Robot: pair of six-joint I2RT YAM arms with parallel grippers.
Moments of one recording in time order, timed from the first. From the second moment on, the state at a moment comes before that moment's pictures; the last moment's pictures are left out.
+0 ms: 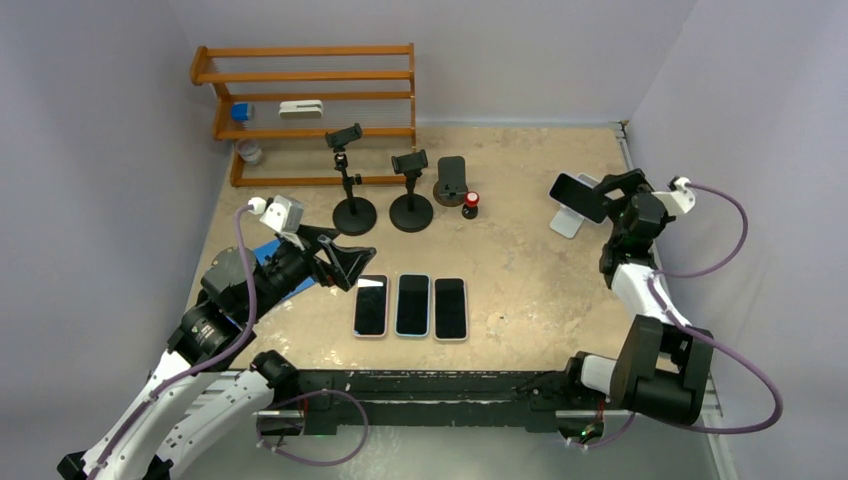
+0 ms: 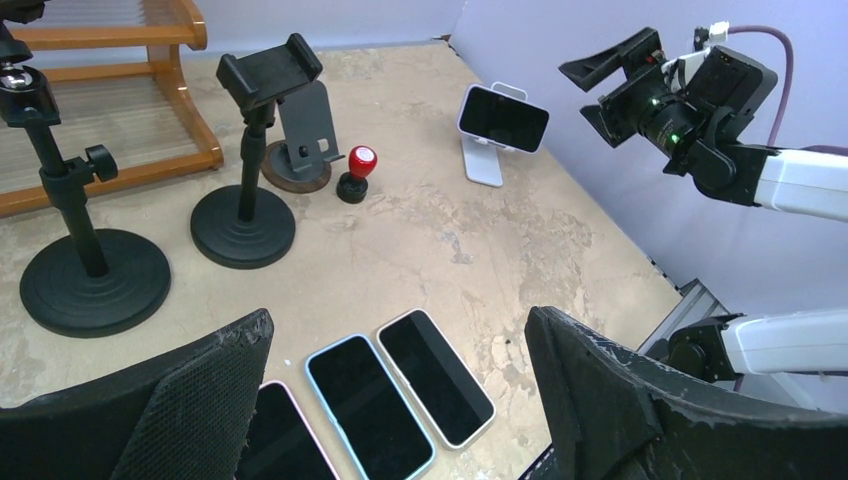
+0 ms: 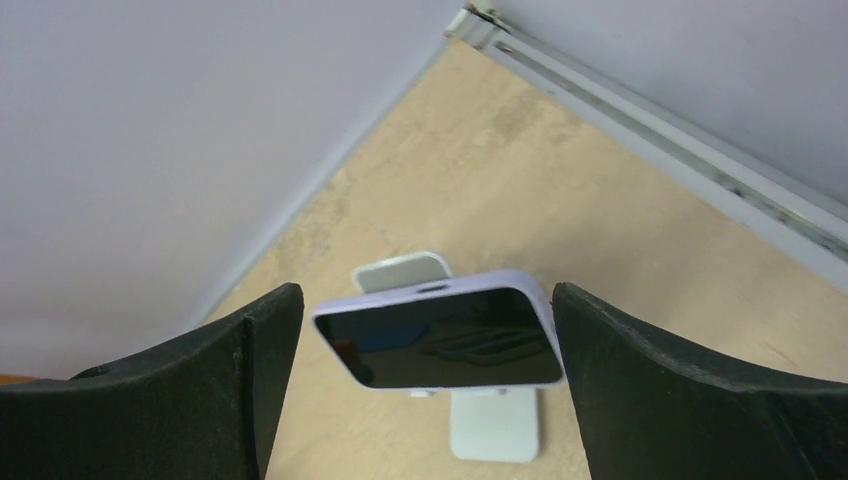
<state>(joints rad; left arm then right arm) -0.63 0.54 0.84 -0.36 0.06 -0.38 -0.26 1.22 0.61 0.40 0.21 0.67</state>
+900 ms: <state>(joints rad) -0.64 0.54 0.84 -0.35 0.08 -0.38 -0.37 1.62 0.93 0.39 -0.33 0.31</state>
